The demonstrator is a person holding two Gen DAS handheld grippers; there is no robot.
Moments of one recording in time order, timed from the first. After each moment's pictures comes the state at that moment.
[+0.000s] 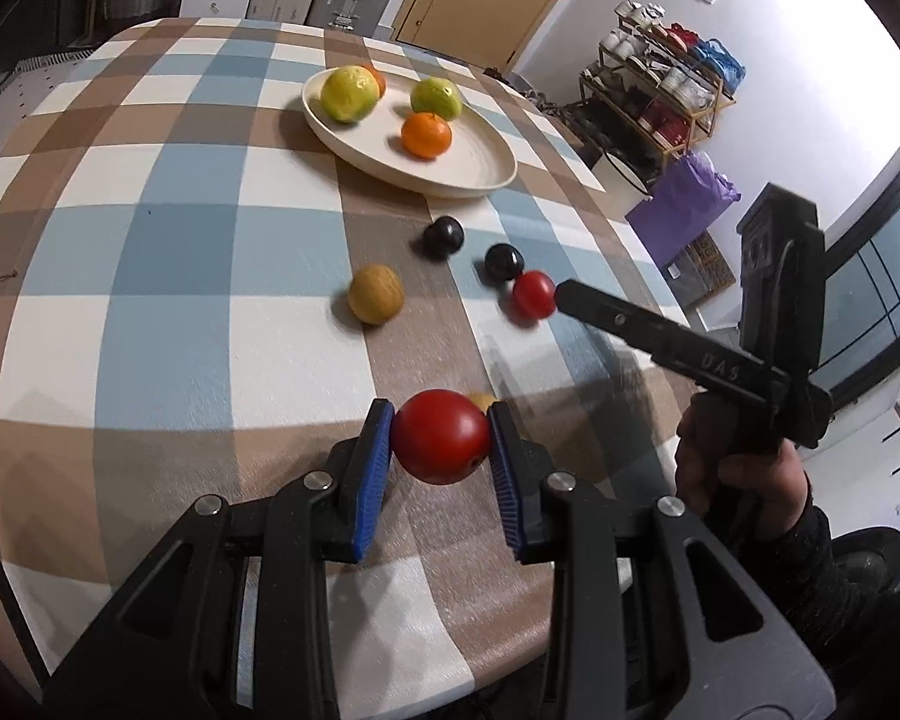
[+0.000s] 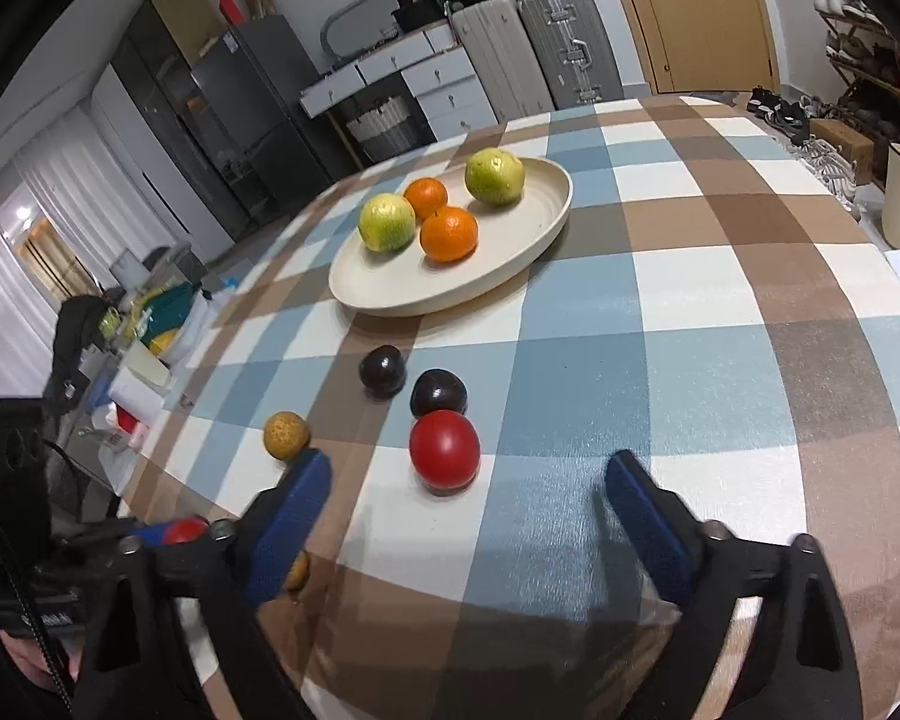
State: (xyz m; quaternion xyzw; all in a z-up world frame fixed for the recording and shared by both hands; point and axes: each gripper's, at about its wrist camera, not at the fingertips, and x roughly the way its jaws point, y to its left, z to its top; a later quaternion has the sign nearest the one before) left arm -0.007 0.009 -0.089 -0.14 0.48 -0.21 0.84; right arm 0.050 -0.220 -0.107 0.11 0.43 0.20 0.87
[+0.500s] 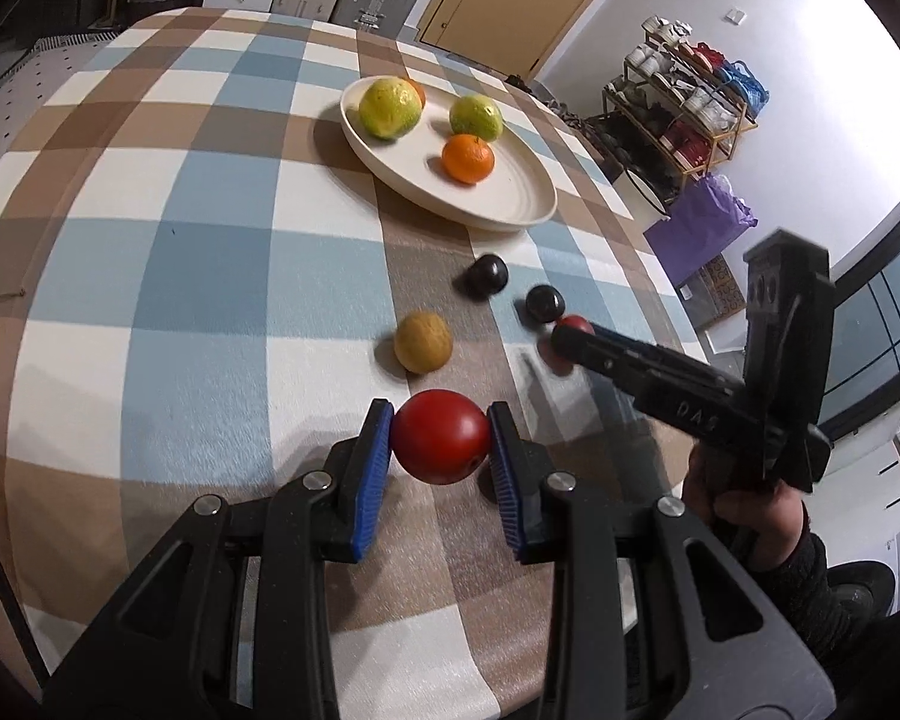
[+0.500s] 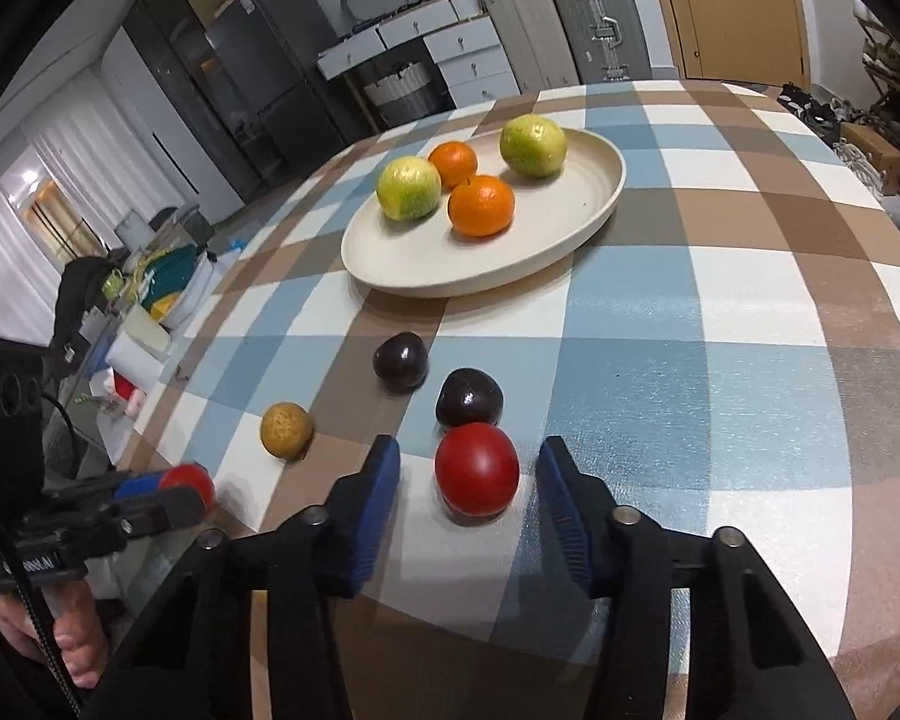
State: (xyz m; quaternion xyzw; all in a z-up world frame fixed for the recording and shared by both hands) left arm 0.020 0.025 -0.090 -0.16 0.48 -0.19 0.84; right arm 0.070 -0.194 -0.116 0.07 0.46 0.22 0.86
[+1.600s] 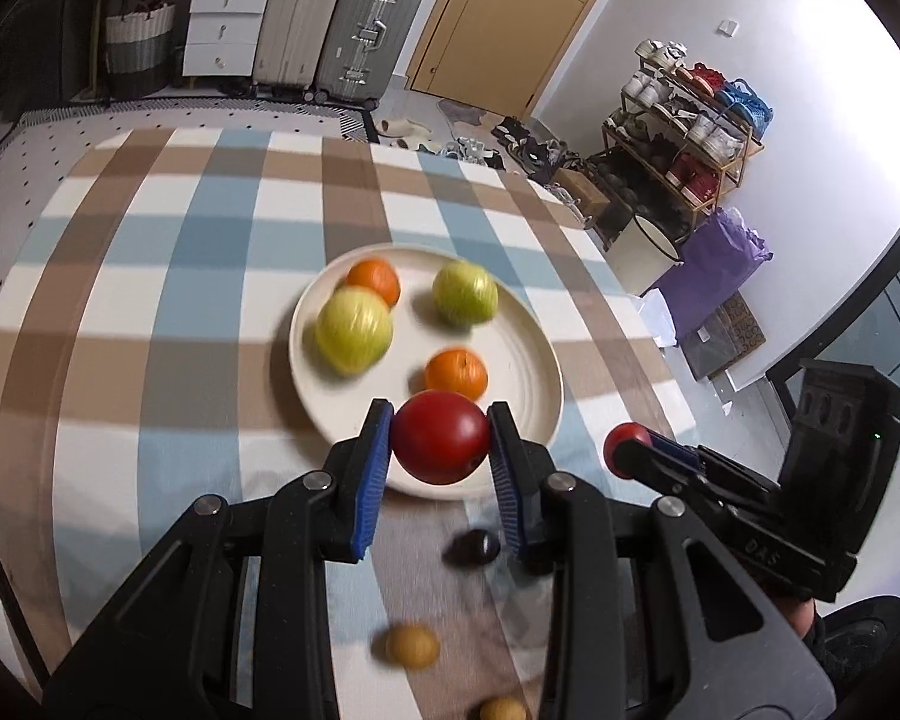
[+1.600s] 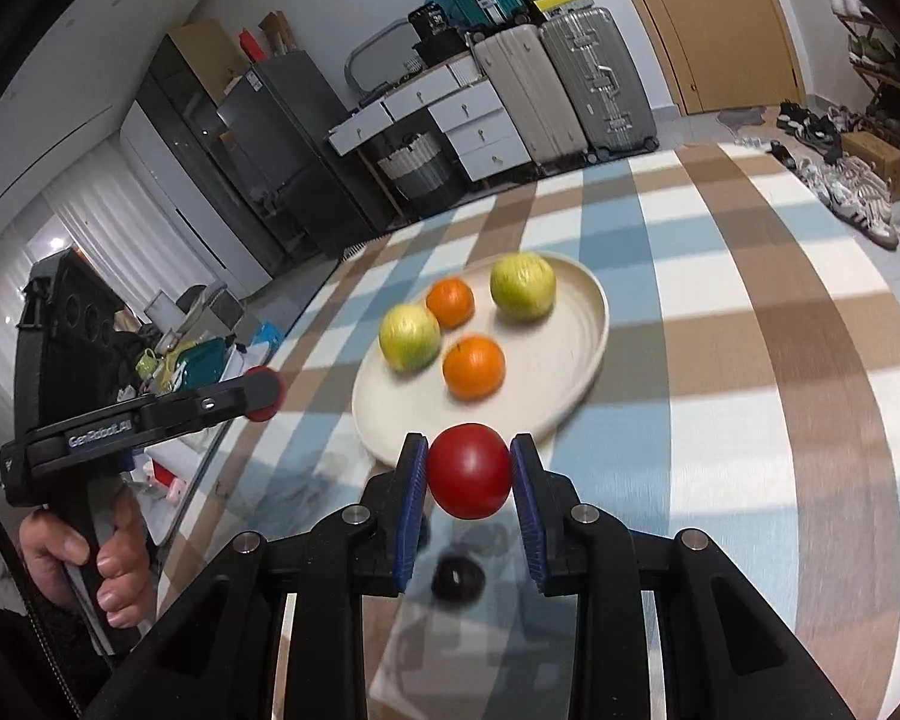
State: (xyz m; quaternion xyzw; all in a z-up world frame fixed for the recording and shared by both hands) left arm 0.181 -0.005 -0.024 -0.12 0.44 -0.18 0.87; right arm 0.126 -0.227 -0.064 0.15 0.38 0.24 0.88
